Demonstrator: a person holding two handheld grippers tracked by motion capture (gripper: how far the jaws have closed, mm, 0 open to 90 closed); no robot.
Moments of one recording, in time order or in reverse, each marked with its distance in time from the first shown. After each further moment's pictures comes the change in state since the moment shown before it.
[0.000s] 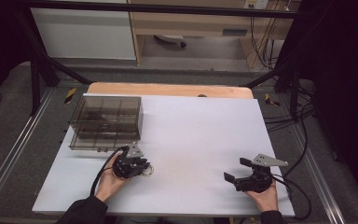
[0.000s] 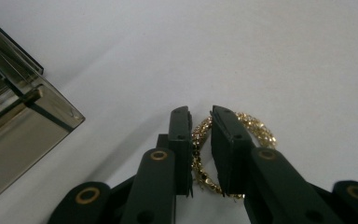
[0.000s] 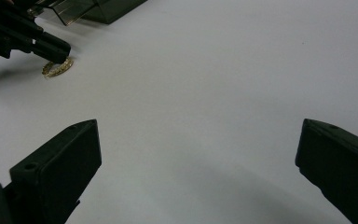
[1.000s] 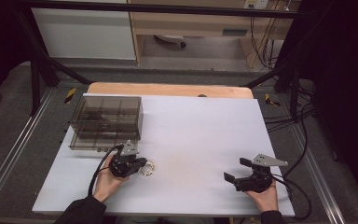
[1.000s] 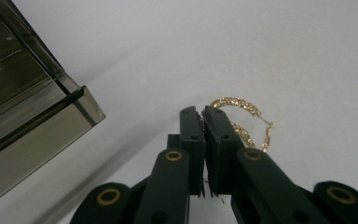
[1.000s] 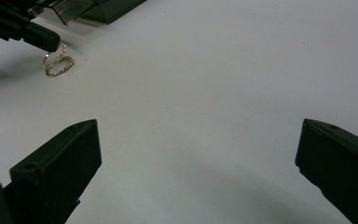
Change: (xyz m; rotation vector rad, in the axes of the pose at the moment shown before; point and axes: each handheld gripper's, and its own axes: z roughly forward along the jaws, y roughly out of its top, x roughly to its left) left arm 0.001 0.002 -0.017 -0.054 0.001 -0.082; right arm 0.000 0.000 0.000 0.004 0.001 -0.002
